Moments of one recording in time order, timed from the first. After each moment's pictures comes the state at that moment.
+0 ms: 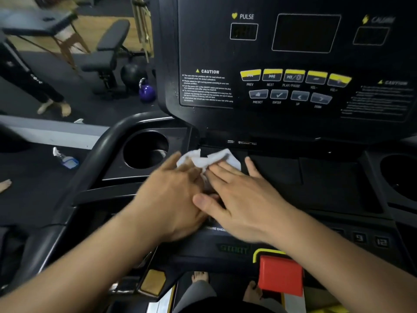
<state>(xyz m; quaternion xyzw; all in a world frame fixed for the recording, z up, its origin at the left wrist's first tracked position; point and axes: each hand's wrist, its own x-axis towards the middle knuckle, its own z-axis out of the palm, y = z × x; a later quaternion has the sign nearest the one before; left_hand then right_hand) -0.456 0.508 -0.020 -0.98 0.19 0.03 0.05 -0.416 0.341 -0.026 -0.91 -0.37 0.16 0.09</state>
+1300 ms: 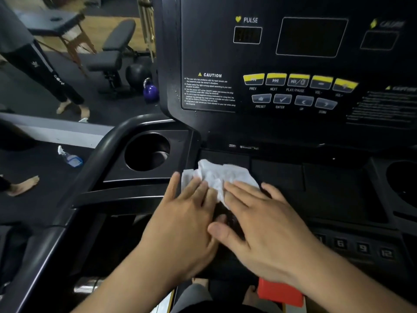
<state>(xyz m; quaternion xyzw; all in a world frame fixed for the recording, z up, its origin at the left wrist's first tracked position) -0.485 0.478 -0.028 -0.99 0.11 0.06 0.00 -0.444 0.314 -0.013 -0.92 -0.34 0.18 0.08</state>
